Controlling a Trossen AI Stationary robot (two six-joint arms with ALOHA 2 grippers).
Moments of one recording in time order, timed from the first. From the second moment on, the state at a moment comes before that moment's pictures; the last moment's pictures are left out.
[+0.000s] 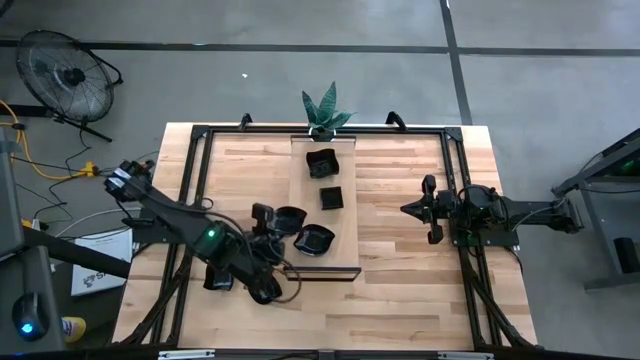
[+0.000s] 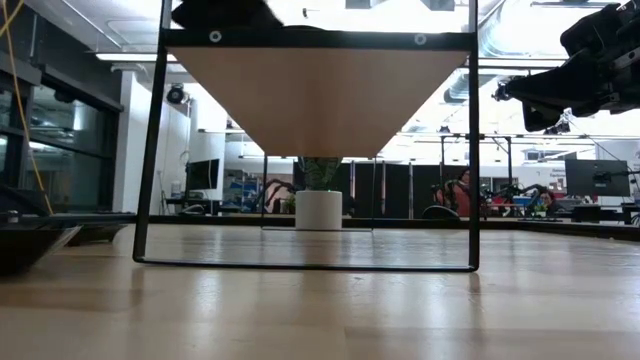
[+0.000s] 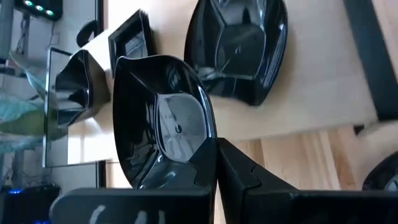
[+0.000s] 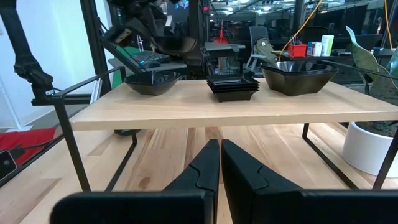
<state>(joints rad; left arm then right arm) -0.57 1.53 1.45 -1.12 -0.72 -0.18 -0.03 0.04 0.01 0.03 -0.03 0.04</state>
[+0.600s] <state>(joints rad) -0.57 1.72 1.64 -1.07 -0.73 -0.07 -0.03 0.04 0.01 0.03 -0.03 0.04</state>
